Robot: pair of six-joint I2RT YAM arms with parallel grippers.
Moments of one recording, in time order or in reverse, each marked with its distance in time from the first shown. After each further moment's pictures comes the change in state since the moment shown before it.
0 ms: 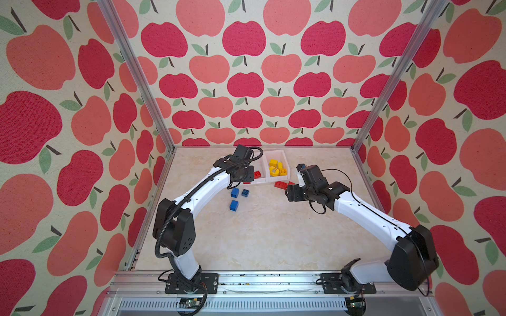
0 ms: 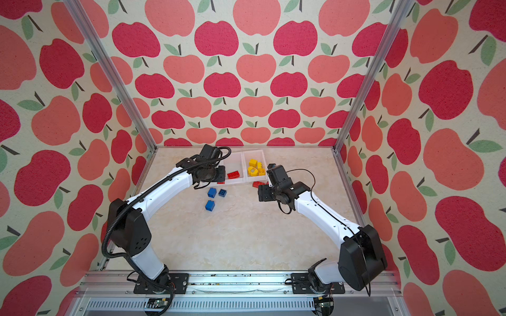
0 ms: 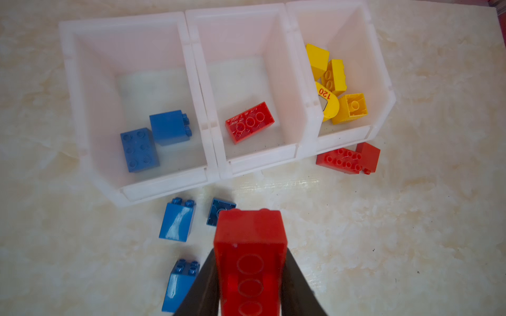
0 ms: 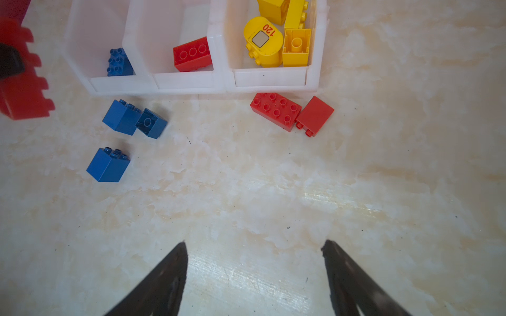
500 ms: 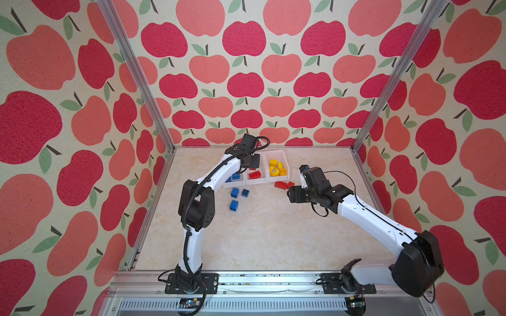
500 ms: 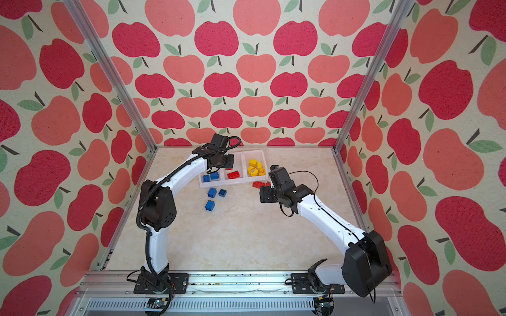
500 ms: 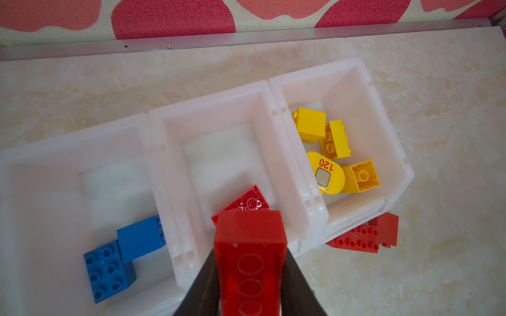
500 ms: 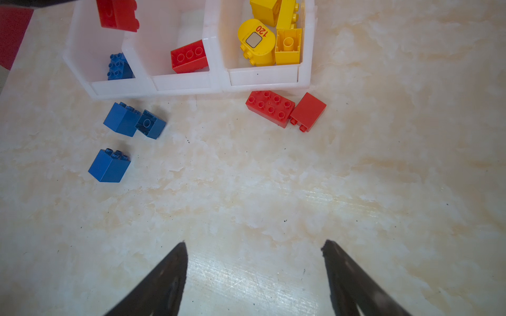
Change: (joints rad) left arm 0.058 0.351 0.349 0.056 0.044 0.123; right arm 0.000 -0.044 -0.025 0.000 0.015 0.020
